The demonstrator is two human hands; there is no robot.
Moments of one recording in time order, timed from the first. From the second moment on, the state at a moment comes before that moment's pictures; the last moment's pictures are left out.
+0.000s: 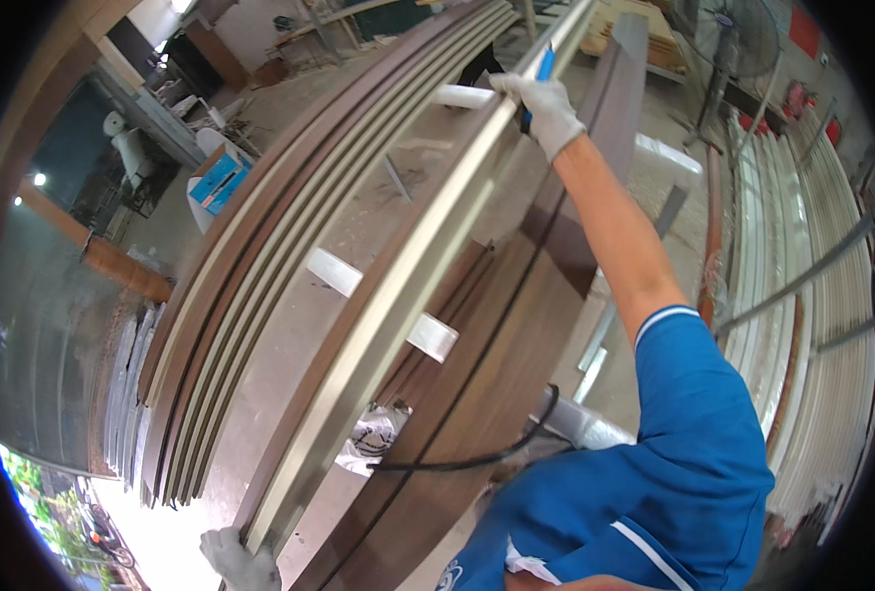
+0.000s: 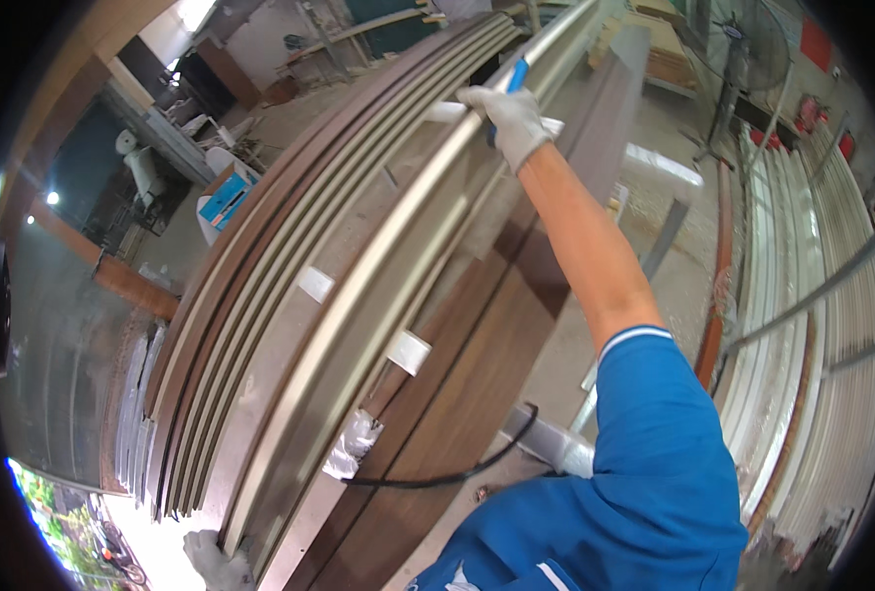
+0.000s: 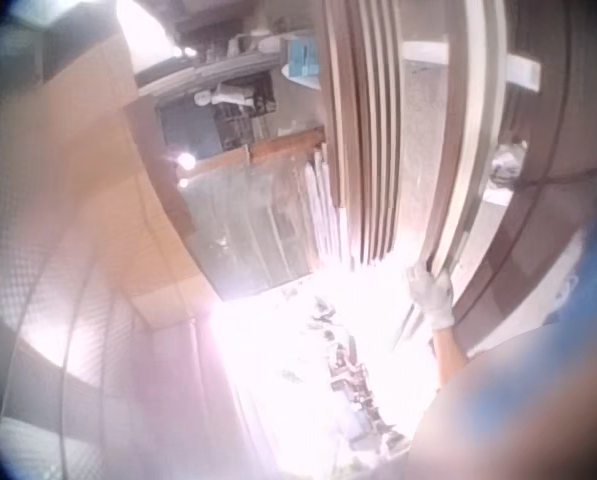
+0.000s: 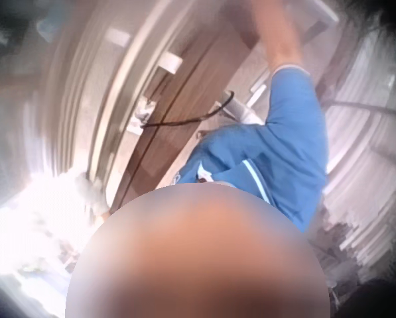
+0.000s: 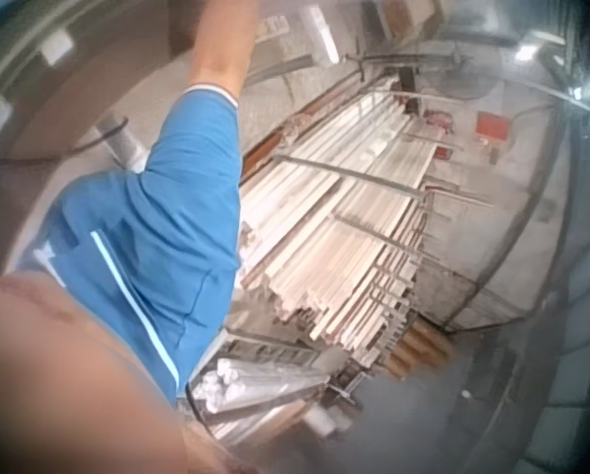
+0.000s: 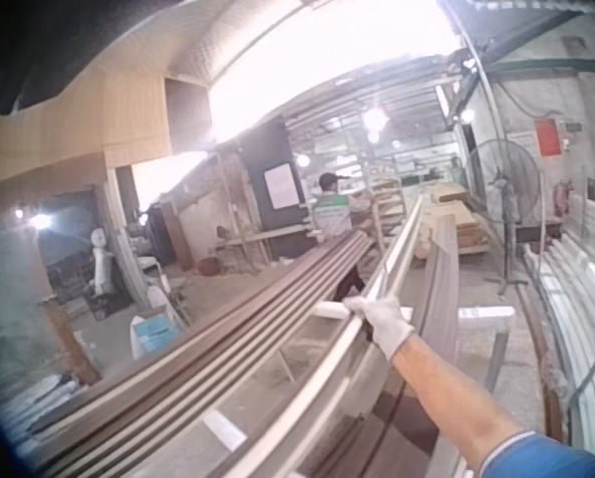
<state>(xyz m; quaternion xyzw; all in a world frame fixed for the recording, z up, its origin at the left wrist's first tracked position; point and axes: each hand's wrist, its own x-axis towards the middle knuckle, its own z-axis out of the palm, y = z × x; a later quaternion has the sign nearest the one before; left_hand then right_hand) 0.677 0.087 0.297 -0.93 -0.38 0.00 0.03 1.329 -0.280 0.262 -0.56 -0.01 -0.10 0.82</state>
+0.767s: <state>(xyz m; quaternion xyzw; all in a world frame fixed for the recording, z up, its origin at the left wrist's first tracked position) 0.451 -0.161 0.382 -0.92 -0.36 -0.10 0.07 1.098 -0.542 0.260 -0.53 -0.07 -0.14 0.83</state>
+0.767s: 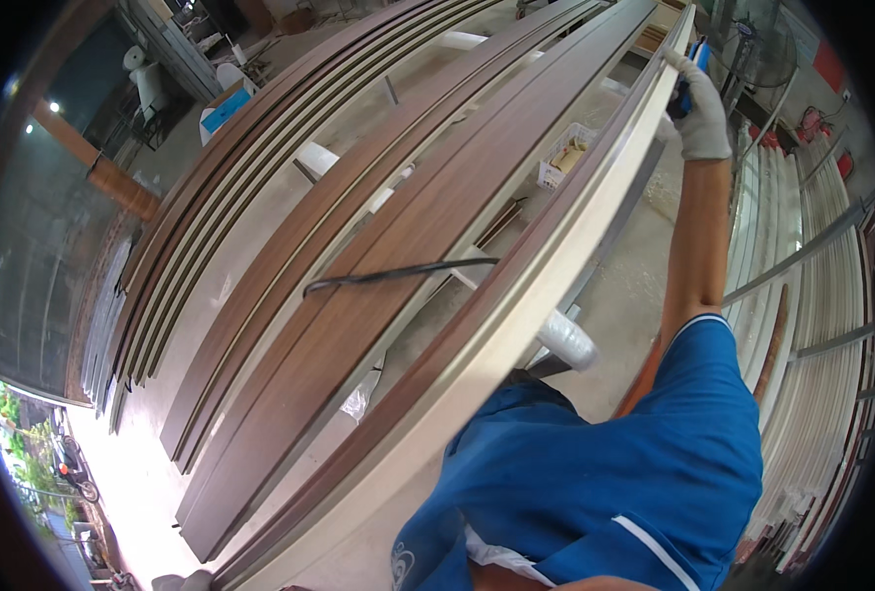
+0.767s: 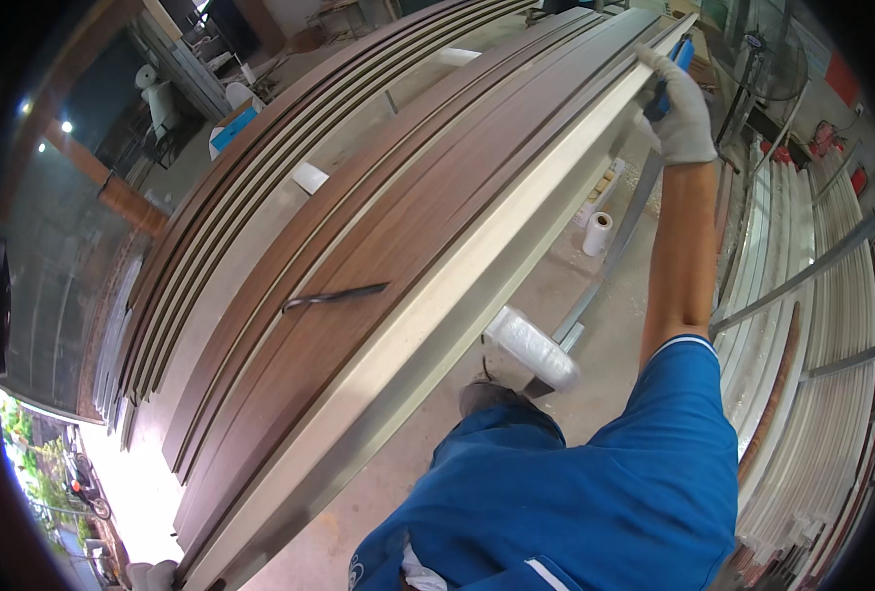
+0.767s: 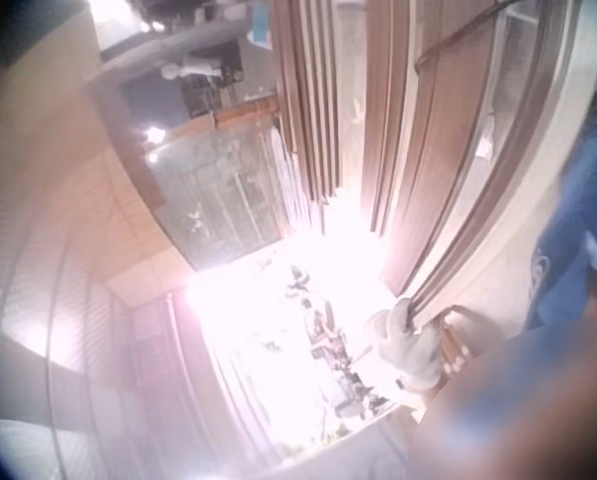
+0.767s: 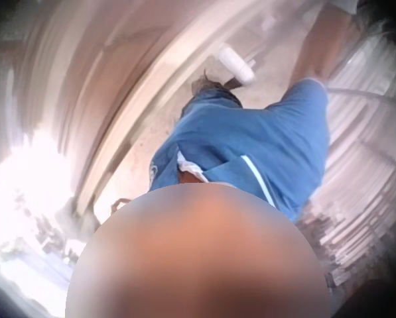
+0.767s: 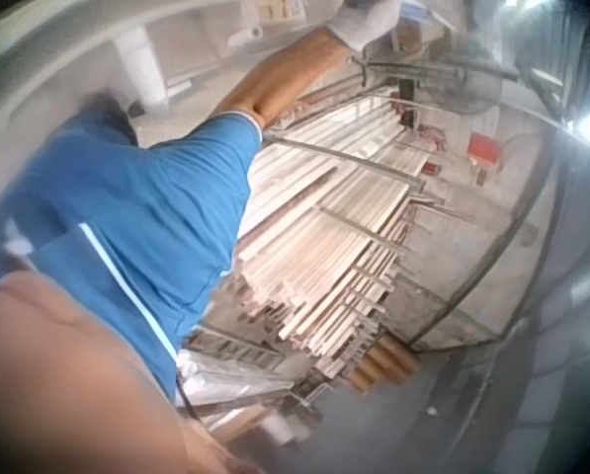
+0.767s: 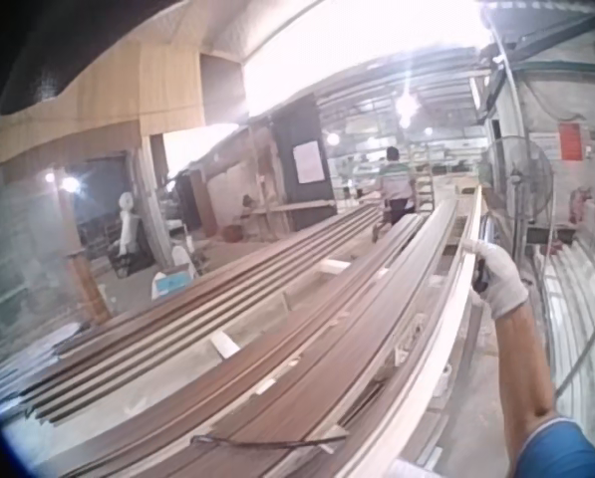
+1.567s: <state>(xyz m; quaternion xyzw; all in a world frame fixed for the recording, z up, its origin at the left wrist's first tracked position) 0.471 -0.231 0.128 -0.94 -0.26 -0.20 0.10 1.101 -0.580 0.098 -0.56 -0.01 -0.04 0.83</state>
